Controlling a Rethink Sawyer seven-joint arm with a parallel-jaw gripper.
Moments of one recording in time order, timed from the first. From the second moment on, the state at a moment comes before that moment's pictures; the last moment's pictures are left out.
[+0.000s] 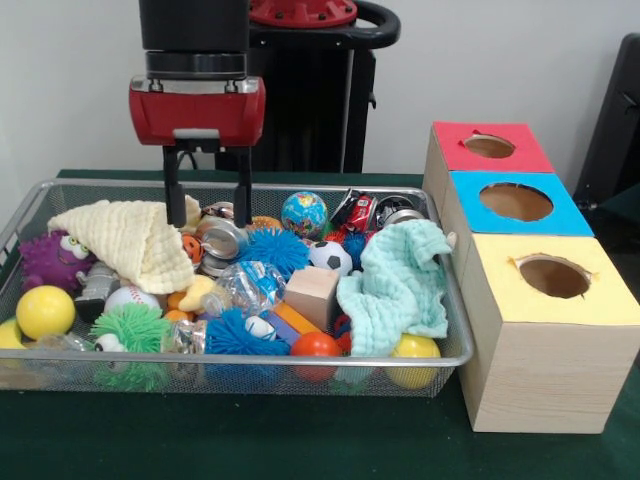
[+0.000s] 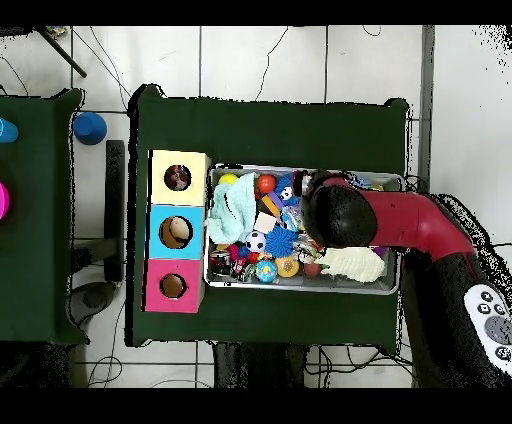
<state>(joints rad) -0.71 -0.78 0.47 1.66 -0.44 0.49 1.71</state>
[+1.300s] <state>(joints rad) -0.75 -0.71 0.47 1.64 -0.58 0.59 1.71</state>
